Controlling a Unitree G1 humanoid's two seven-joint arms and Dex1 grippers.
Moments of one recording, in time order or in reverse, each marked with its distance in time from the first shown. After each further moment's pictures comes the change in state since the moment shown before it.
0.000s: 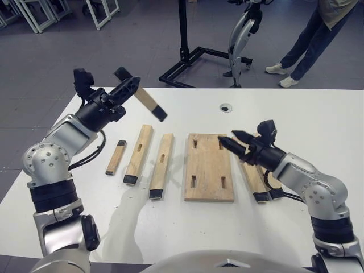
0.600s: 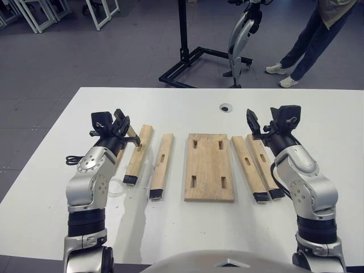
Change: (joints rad) left arm 0.242 -0.202 -0.158 -0.082 0.532 -0.301 0.215; right arm 0.002 0.159 -0.034 -0.055 -0.364 -0.099 -0.243
